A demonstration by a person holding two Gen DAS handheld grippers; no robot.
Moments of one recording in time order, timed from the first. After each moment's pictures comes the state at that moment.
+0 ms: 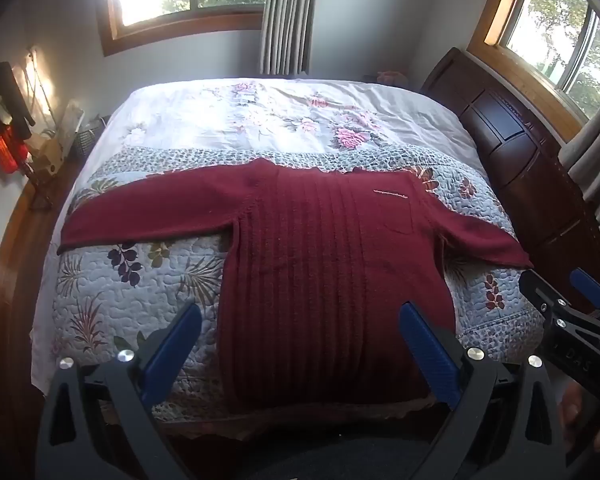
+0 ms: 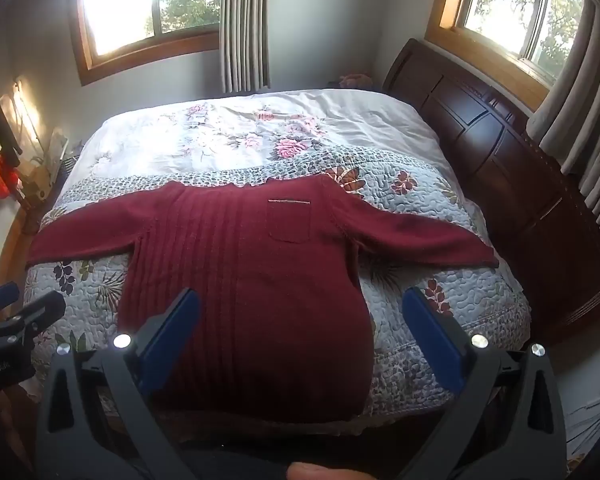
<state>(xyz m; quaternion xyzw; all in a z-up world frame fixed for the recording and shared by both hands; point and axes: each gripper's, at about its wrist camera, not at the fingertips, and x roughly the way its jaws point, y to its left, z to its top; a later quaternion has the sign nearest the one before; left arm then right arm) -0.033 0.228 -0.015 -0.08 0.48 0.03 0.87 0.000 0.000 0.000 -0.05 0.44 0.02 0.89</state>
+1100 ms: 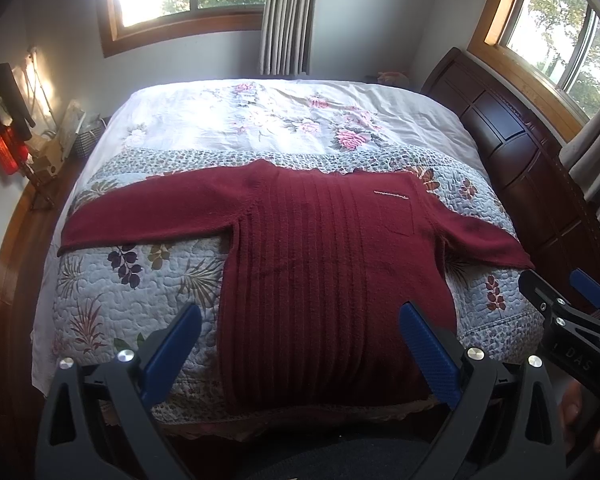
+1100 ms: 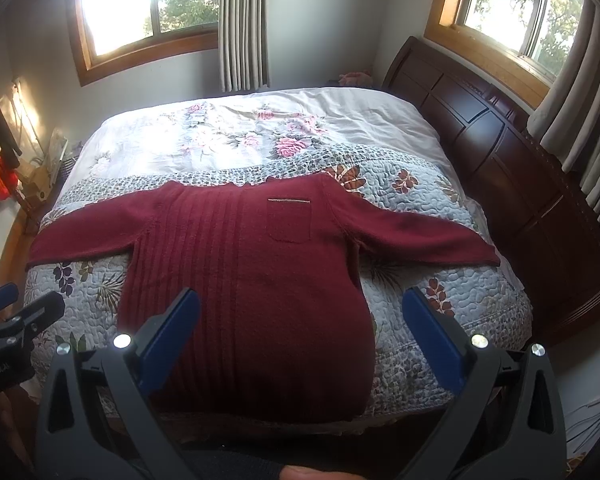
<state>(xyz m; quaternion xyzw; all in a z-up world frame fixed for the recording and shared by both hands) -0.028 0.228 -0.016 -0.08 0.48 0.03 0.87 0.005 0.000 -0.003 -0.05 0.45 0.02 0.89</state>
